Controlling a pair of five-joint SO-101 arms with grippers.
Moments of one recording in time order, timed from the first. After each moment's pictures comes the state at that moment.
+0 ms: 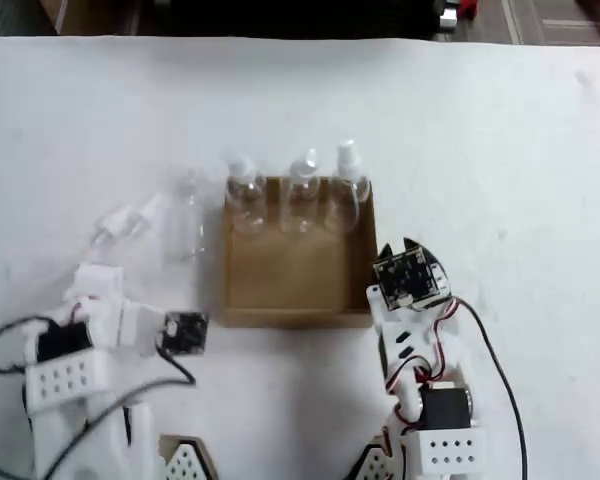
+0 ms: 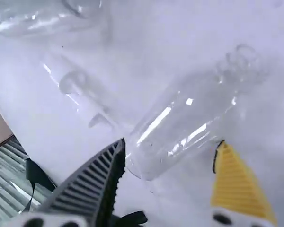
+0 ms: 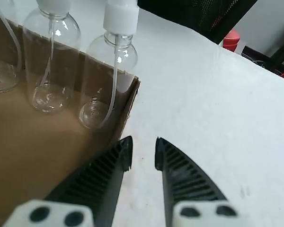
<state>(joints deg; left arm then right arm) -24.7 -55.0 73.1 49.5 -111.5 -5.5 -99.7 96.4 34.1 23.9</state>
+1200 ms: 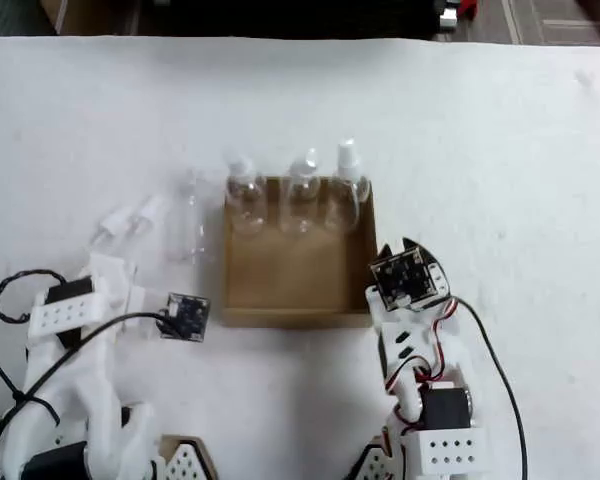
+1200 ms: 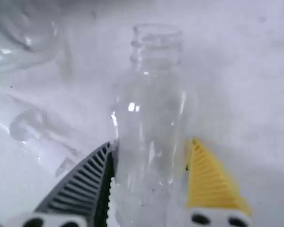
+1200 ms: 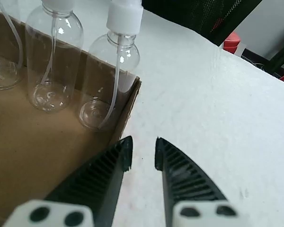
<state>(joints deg) -22.9 -28.7 66.3 41.6 -113.6 -5.7 -99.7 96.4 34.1 24.8</state>
